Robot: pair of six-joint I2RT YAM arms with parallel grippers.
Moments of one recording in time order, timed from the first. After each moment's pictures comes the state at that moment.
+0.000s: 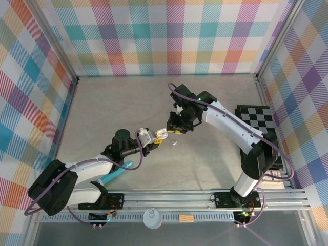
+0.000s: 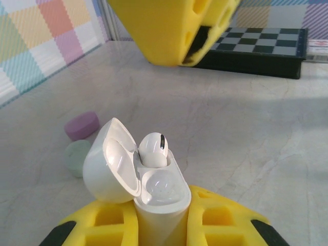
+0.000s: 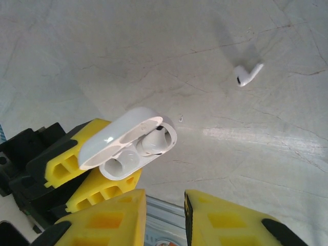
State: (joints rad) left arm -0.60 1.24 0.35 0.65 0.46 0.28; right arm 0.74 1.68 1.62 -1.14 -0.28 0.78
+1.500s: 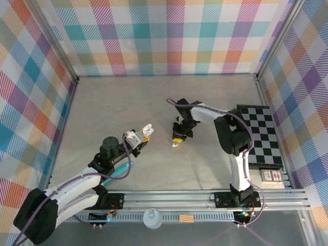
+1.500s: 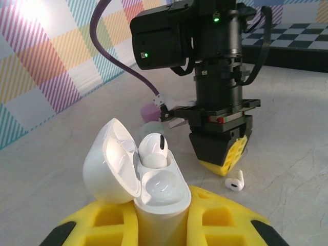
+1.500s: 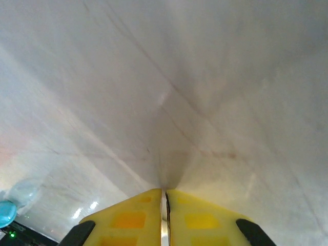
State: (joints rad) left arm -0.55 0.90 0.24 0.47 0.24 0.29; right arm 0.57 2.07 1.43 -0.86 -0.45 0.62
